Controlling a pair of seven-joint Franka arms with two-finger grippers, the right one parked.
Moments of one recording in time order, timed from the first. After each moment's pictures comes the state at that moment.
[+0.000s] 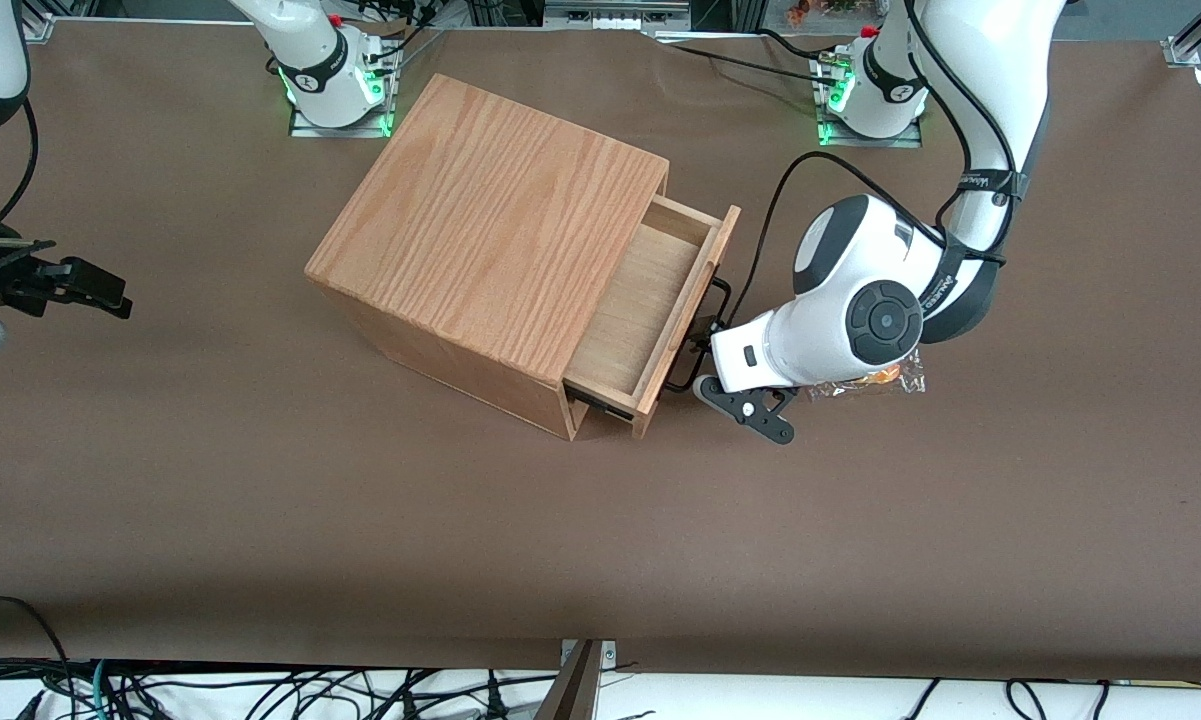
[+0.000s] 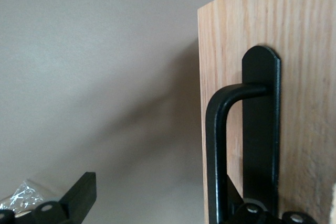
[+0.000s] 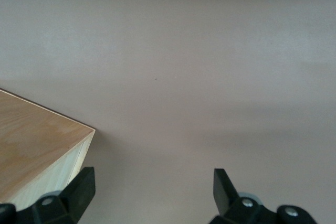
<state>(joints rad) -0.31 0.59 -0.14 -1.38 -0.23 1.87 0.13</state>
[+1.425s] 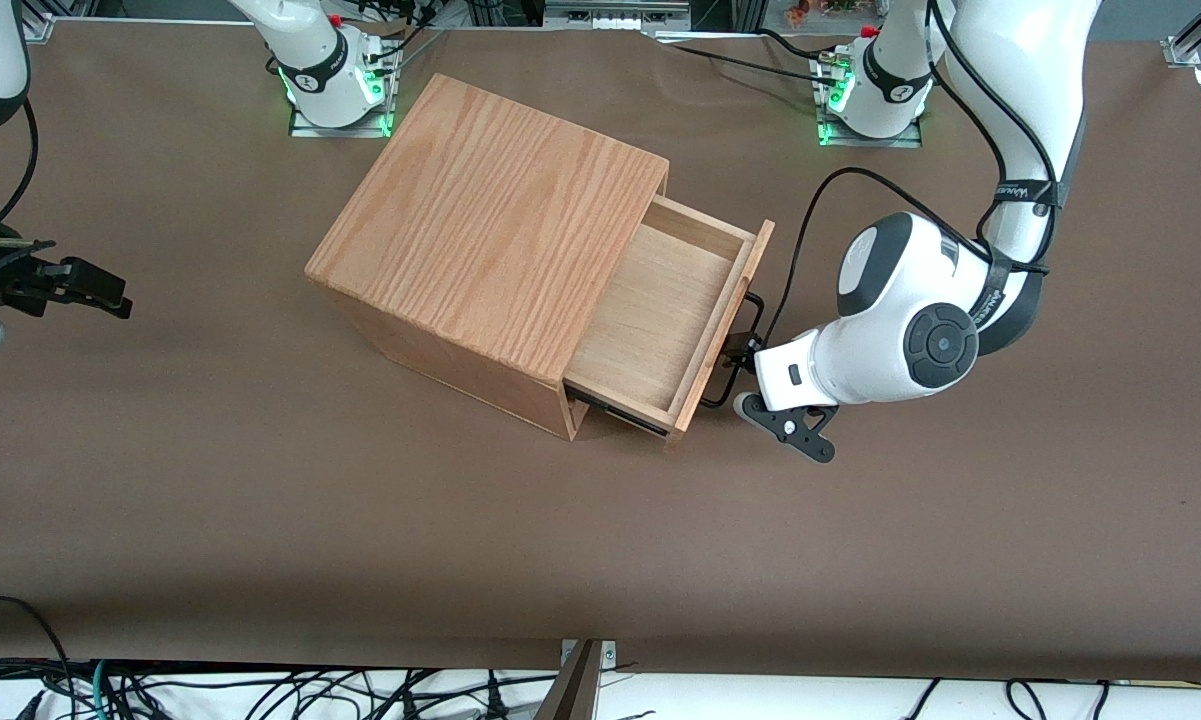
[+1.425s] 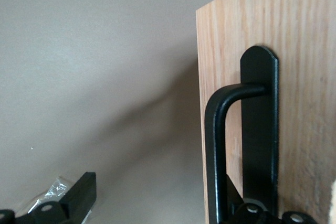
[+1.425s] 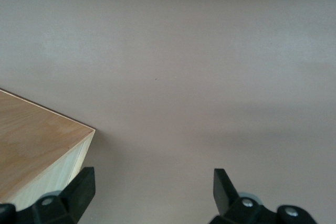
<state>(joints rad) -0.24 0.59 -0.15 -1.38 -0.23 1.86 0.20</state>
